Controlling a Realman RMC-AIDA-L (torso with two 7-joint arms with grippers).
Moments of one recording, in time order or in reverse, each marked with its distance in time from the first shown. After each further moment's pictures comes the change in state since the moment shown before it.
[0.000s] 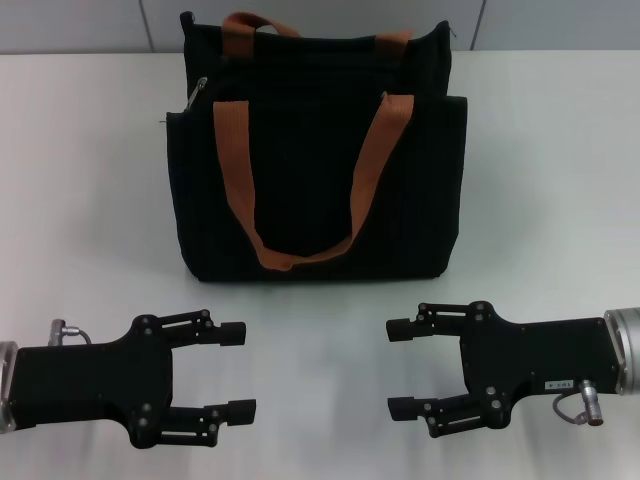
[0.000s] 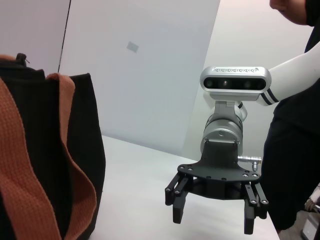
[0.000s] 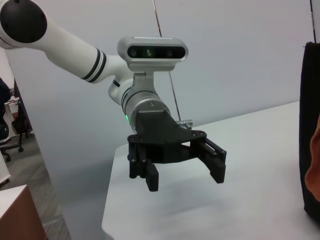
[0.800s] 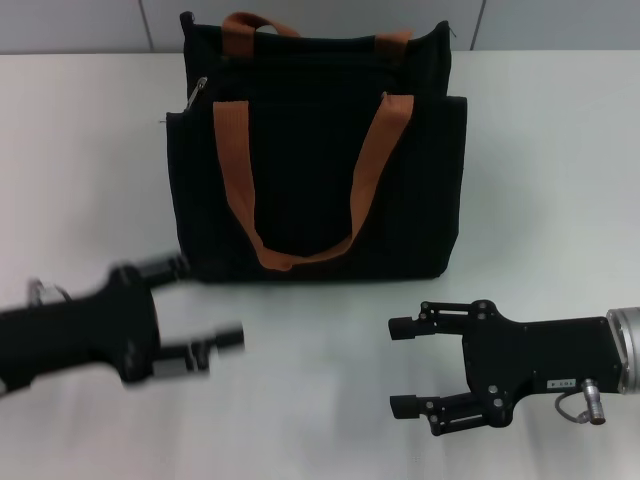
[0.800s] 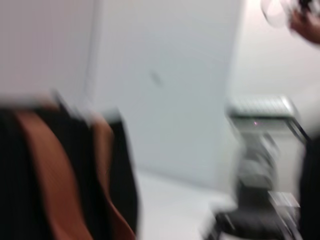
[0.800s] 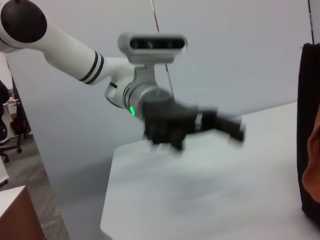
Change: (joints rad) left arm -0.001 -0.011 -0.158 -0.004 -0.055 0.033 0.007; right arm -0.002 -0.003 0.003 0.000 0.001 -0.001 0.000
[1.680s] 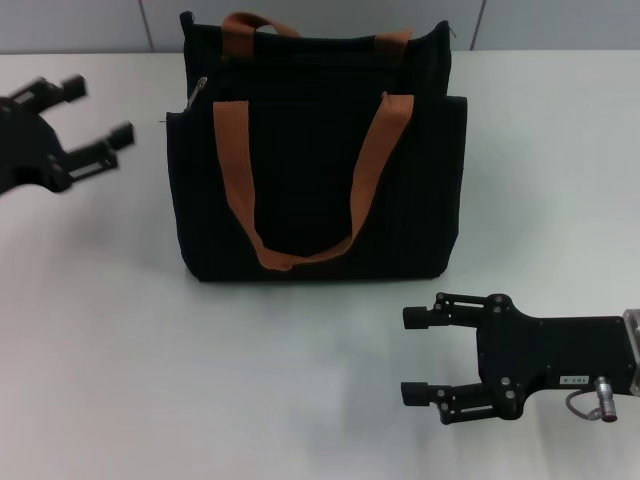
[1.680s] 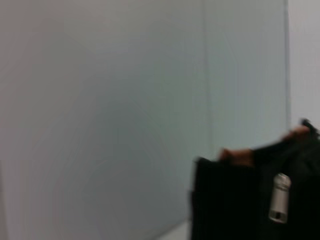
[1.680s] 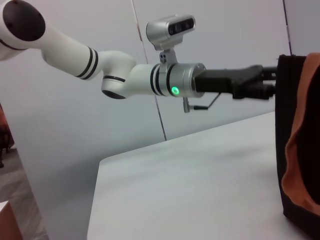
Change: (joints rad) left arm -0.082 0.056 -0.155 0.050 -0.106 -0.396 0.089; right arm -0.029 -0.004 0.036 -0.006 0.014 -0.009 0.000
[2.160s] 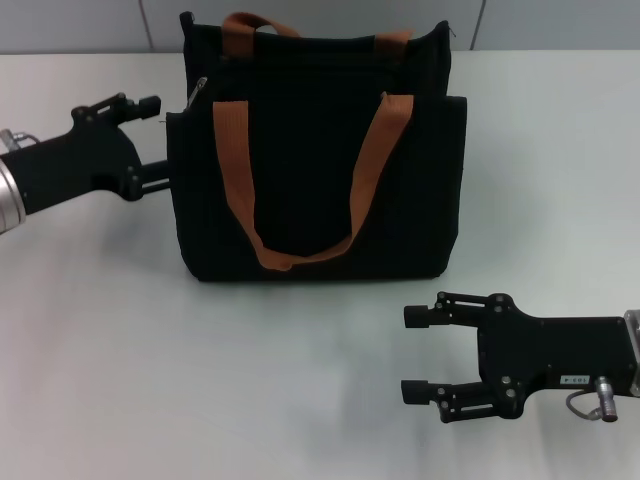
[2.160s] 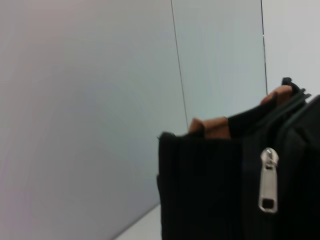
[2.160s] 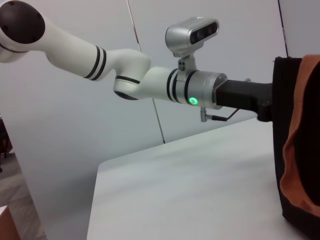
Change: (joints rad) left arm -0.074 -0.057 0.119 0.004 0.026 -0.151 0.016; right arm -0.003 0.001 0.011 0.003 0.000 -0.002 0.006
